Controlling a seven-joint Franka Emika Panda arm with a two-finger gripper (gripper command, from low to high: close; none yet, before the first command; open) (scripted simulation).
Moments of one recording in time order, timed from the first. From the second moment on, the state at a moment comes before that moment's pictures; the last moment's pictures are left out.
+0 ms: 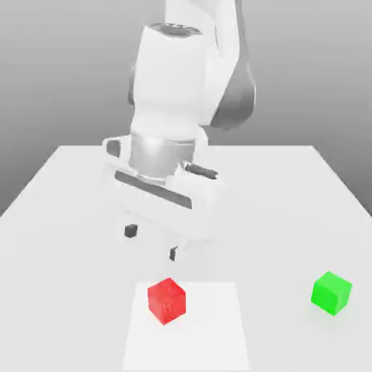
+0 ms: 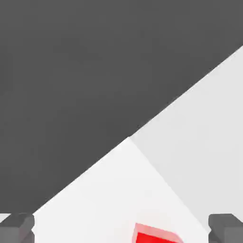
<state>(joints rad) -0.32 -0.09 0.23 -2.72 -0.11 2.72 1.58</state>
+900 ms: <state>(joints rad) -0.27 0.17 0.15 -2.76 -0.11 2.94 1.70</state>
